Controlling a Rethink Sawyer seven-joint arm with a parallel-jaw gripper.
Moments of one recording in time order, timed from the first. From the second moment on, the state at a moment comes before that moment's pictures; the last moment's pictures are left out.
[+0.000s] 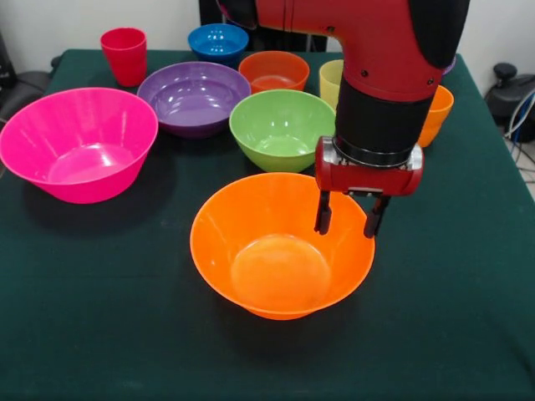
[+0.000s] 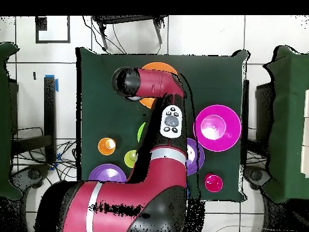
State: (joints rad) arm -0.05 -0.28 -0.11 1.08 0.07 0.68 1.67
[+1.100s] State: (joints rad) arm -0.03 -0.27 -0.12 1.08 0.08 0.68 1.73
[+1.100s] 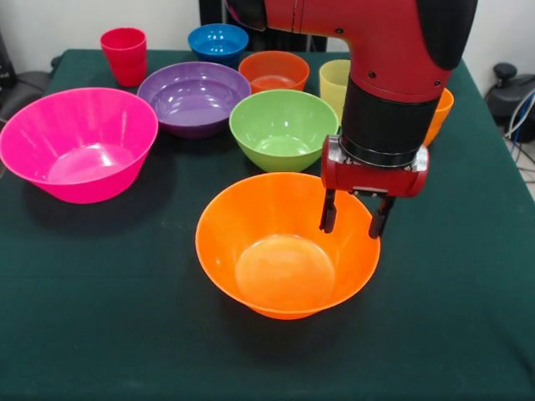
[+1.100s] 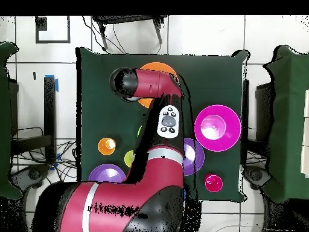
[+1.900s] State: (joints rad) arm 0.04 -0.27 -0.17 1.03 0.09 0.68 1.74
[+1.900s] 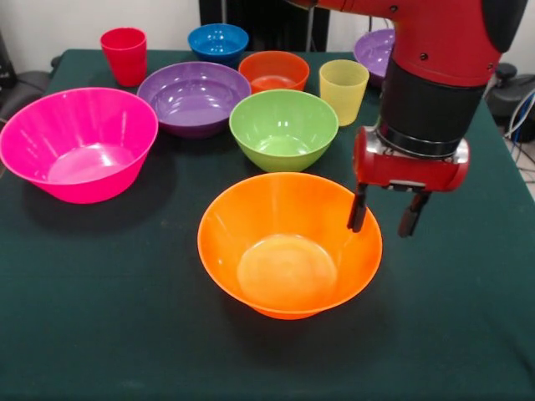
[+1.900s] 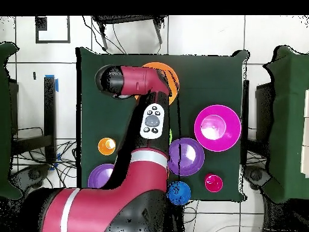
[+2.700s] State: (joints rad) arm 0.06 -0.27 -0.19 1.01 0.12 0.67 1.75
